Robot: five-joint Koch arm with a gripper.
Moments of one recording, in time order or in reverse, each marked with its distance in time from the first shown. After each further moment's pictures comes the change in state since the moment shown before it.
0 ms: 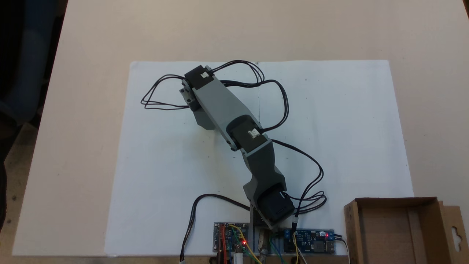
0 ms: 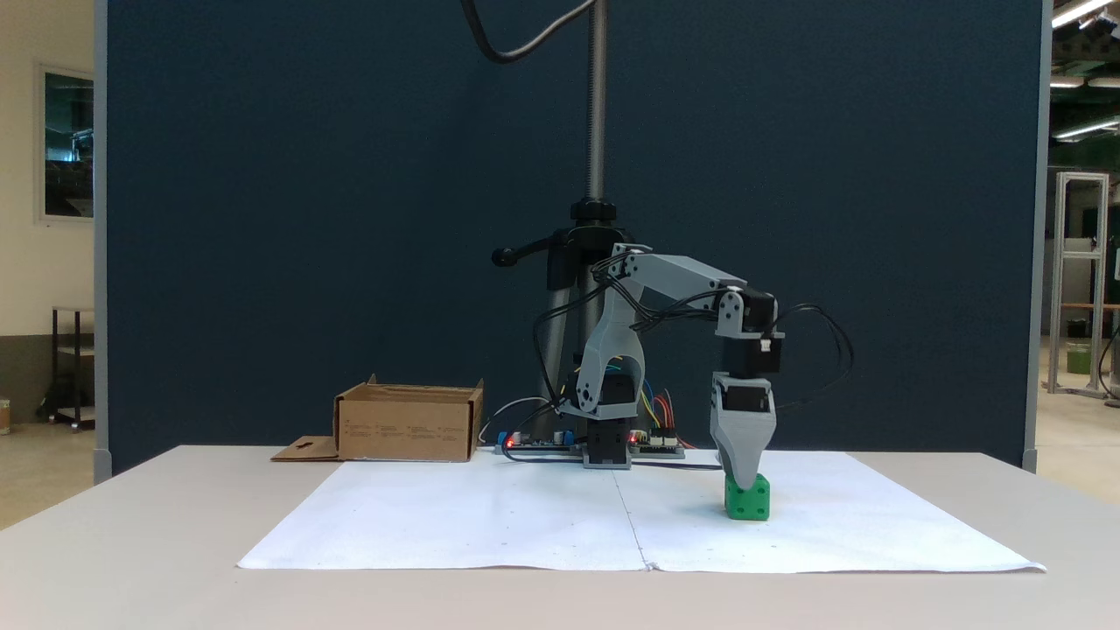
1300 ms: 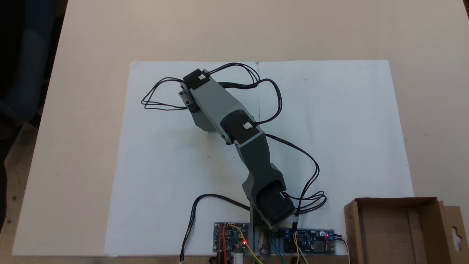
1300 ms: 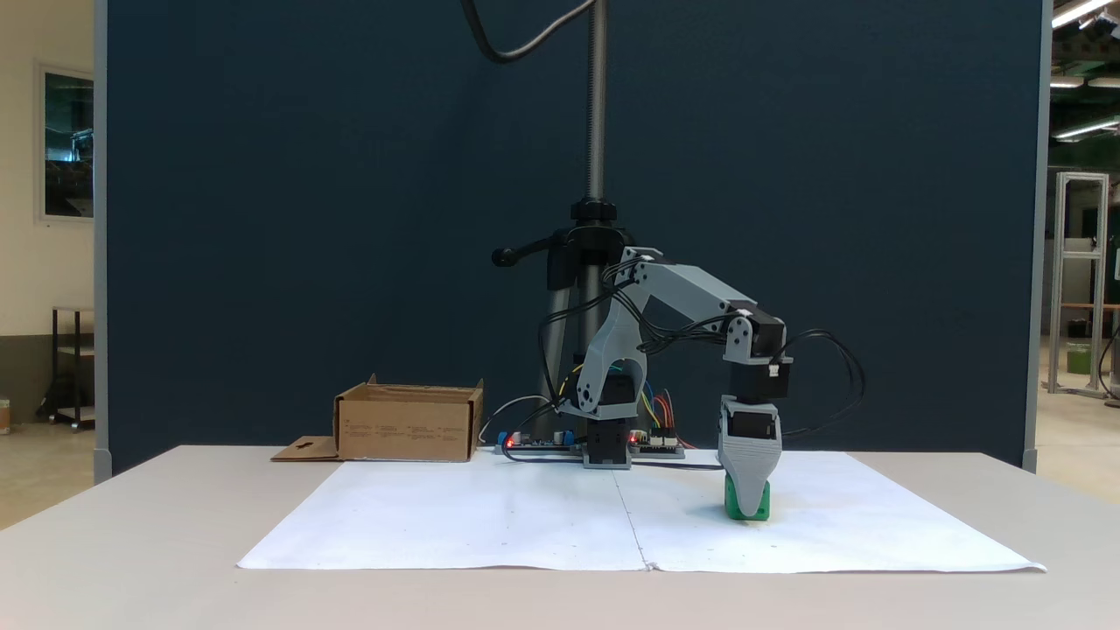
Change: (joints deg) arm -0.3 -5.0 0.0 -4.9 3.7
